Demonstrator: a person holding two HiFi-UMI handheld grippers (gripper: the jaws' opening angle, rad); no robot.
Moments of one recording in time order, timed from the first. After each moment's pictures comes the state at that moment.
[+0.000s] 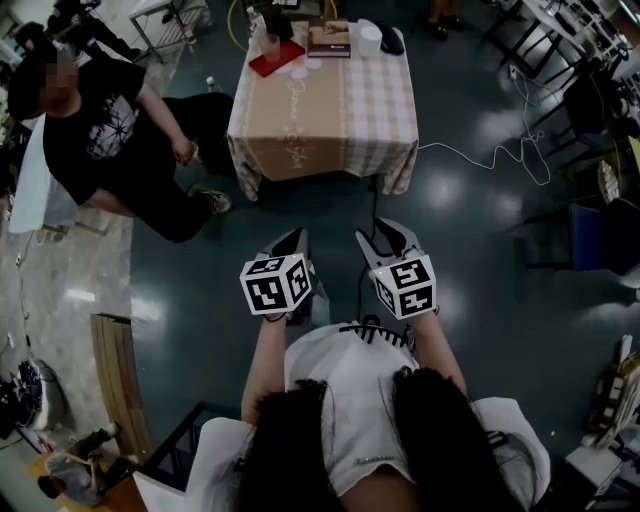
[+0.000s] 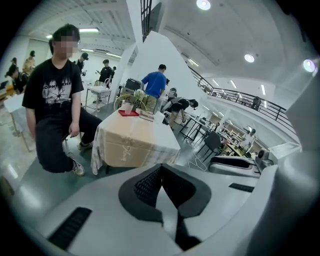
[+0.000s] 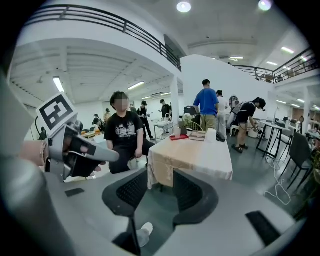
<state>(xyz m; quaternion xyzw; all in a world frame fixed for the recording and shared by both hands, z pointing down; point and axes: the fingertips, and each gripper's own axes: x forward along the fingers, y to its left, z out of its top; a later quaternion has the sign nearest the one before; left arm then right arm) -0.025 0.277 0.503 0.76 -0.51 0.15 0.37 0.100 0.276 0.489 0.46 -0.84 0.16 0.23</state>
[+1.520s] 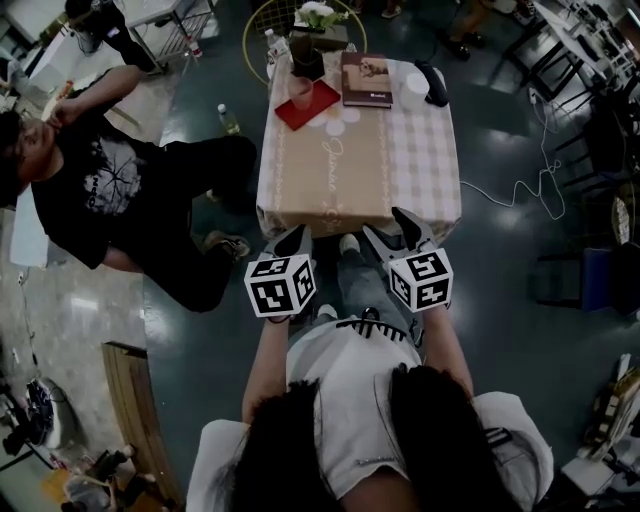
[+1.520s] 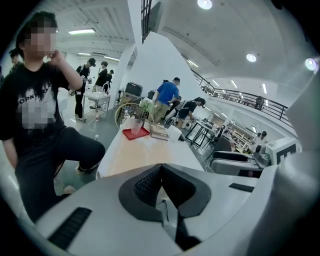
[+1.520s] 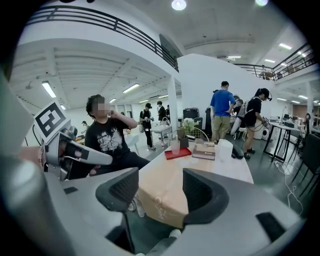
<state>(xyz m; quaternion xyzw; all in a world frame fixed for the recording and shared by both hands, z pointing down) -0.122 0.022 0.494 0.76 -0.52 0.15 0.35 0.020 0.010 0.479 0.46 -0.85 0.17 0.20</state>
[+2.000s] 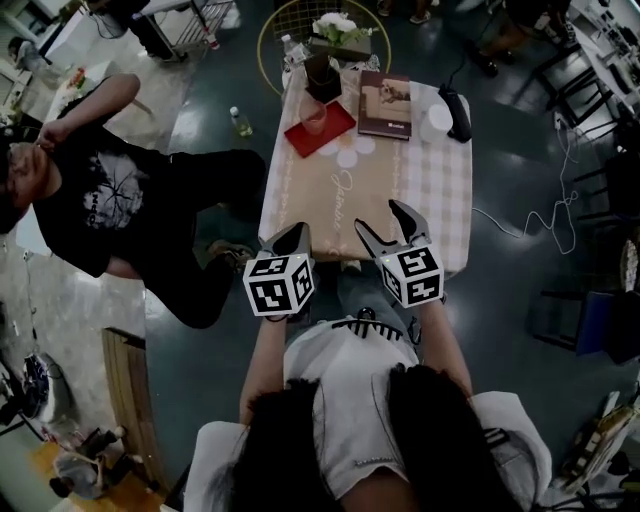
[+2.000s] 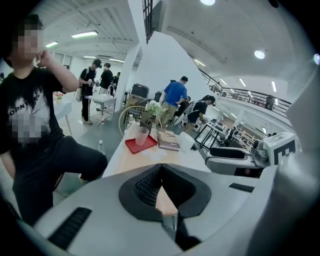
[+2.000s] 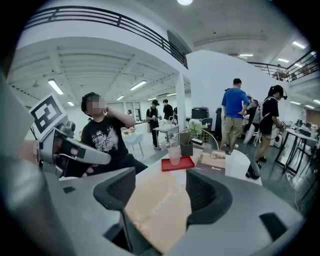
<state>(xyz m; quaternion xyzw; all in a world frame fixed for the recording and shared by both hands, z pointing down) -0.121 -0.095 0.495 0.74 -0.56 0.15 0.35 0.009 -0.128 0.484 0.42 -0.87 0.15 0.22</state>
